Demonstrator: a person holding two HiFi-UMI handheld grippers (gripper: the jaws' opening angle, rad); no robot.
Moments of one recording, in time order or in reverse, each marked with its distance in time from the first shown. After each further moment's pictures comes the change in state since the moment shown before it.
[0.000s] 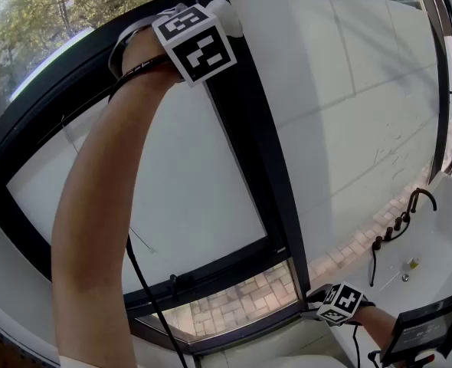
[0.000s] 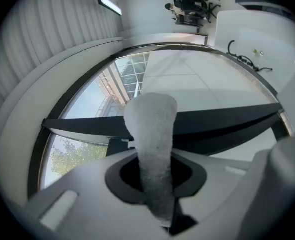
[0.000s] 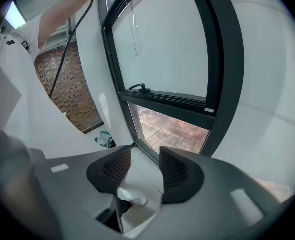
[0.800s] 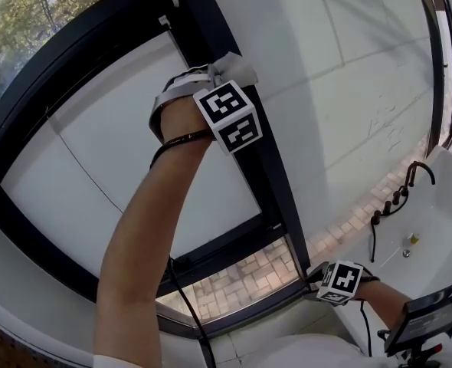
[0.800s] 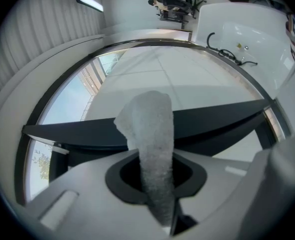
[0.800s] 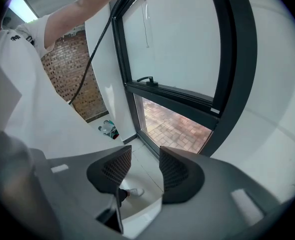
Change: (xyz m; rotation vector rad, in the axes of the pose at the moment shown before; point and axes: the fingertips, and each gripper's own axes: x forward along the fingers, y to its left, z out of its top) left arm 0.011 -0.180 0.006 0.071 0.053 -0.083; right arm -0.012 0.010 0.005 -0.132 0.077 0.018
